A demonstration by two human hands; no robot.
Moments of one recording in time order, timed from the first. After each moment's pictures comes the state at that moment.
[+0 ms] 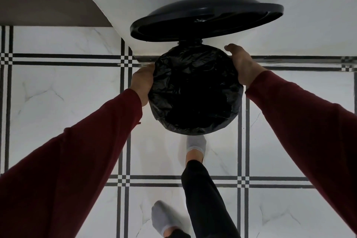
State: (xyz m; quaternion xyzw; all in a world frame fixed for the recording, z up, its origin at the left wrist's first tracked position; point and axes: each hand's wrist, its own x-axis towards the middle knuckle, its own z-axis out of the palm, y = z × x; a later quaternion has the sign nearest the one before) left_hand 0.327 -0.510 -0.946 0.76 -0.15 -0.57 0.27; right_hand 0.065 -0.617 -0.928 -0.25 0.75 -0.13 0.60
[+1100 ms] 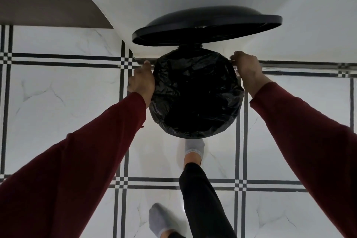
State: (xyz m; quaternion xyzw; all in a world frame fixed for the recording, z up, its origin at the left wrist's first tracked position) left_hand 0.322 -0.517 -0.942 0.84 -0.14 -0.47 0.22; right_hand 0.056 -0.615 -0.930 -0.36 0.80 -0.12 0.46
